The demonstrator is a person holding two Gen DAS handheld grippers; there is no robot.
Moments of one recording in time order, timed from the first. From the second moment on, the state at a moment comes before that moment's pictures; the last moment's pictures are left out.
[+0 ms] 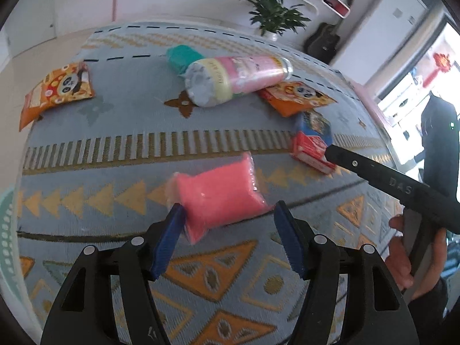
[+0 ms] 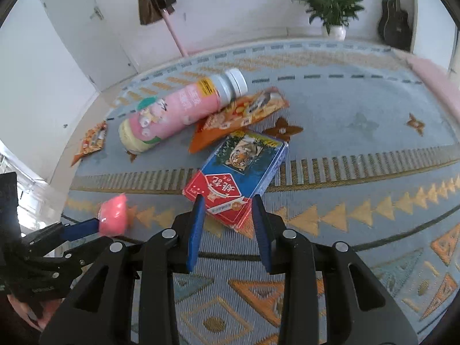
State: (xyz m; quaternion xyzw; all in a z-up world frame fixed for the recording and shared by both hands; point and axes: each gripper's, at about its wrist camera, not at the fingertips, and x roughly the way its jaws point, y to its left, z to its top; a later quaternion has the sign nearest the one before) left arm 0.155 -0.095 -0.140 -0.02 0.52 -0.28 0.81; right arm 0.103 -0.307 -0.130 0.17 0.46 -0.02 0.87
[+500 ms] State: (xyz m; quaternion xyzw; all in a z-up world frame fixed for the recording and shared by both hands) left arm 0.154 -0.082 -0.131 0.02 0.50 -0.29 0.82; right arm 0.142 -0.303 -0.145 0.22 0.47 -0.03 0.85
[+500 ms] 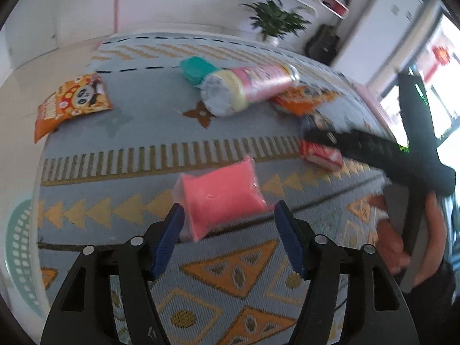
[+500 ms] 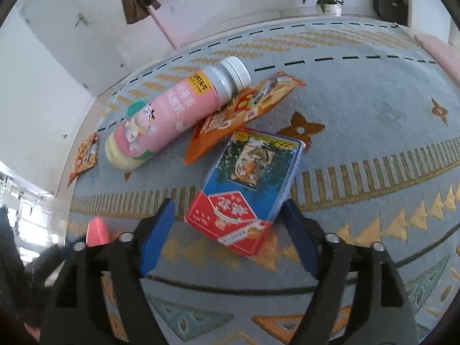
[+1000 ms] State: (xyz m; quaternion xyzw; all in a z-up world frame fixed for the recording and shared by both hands) left arm 0.149 -0.108 -0.137 0.07 0.48 -0.25 0.84; right arm 0.142 -0.271 -0.149 0.09 0.48 -0.12 0.86
